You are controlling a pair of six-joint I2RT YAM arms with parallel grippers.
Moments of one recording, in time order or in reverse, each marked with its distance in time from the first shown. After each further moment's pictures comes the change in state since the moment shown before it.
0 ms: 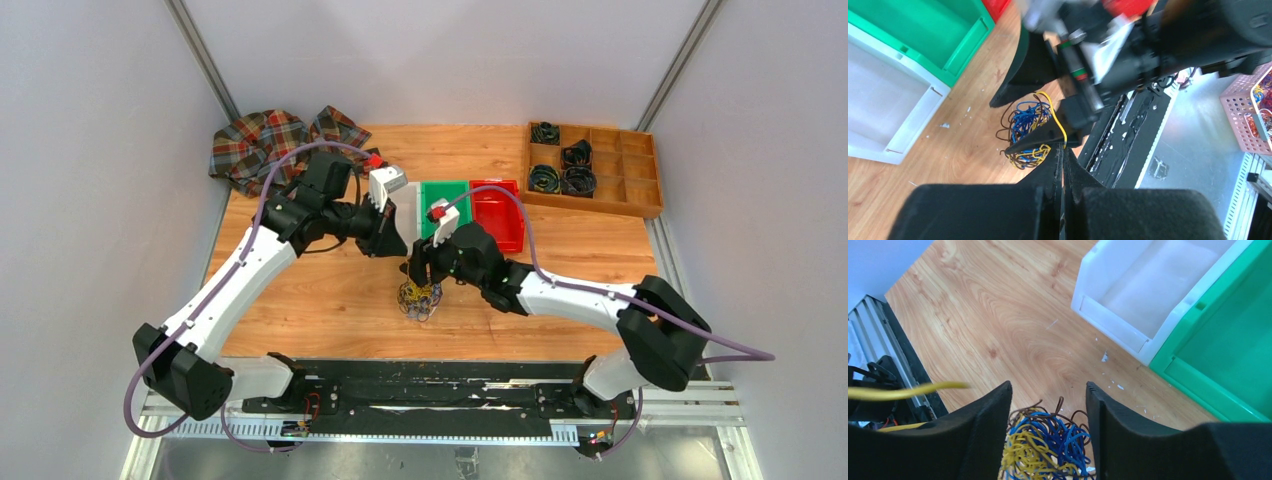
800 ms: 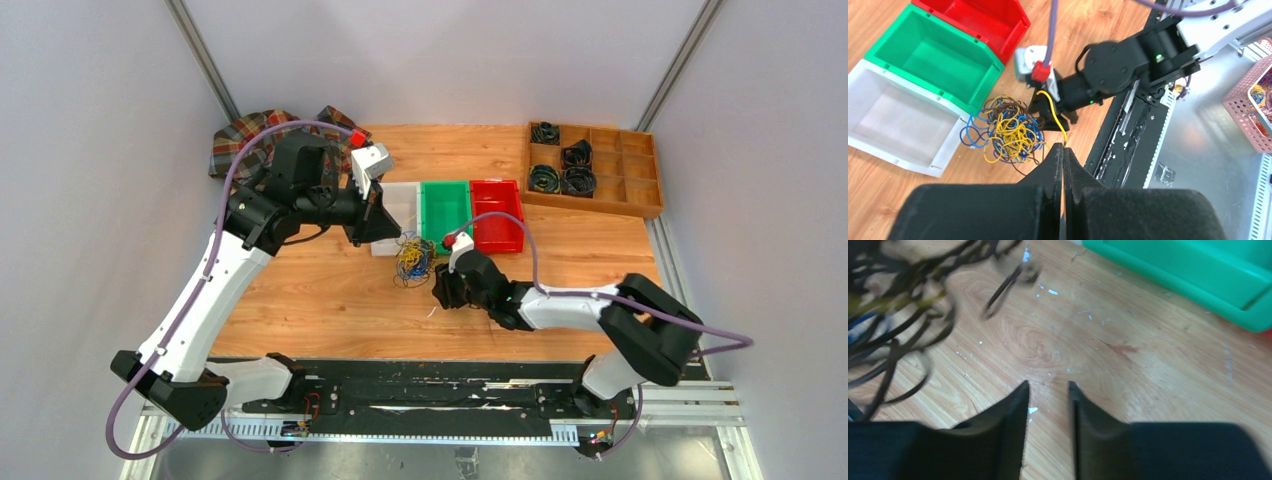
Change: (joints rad) left arm 0.000 -0.058 0.217 -0.126 -0.004 0.074; right arm 0.002 -0.003 -0.195 -0.046 0.174 0.023
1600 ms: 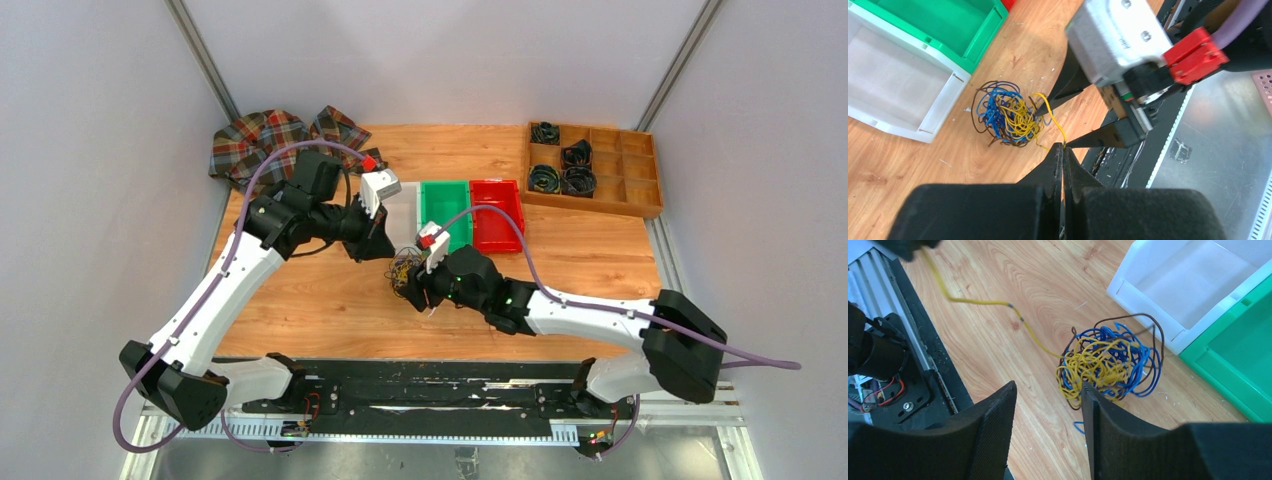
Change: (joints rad) left arm 0.000 0.003 -0.141 -0.029 -0.060 0.061; right arm 0.150 -0.089 0.149 -0.014 -0.086 -0.121
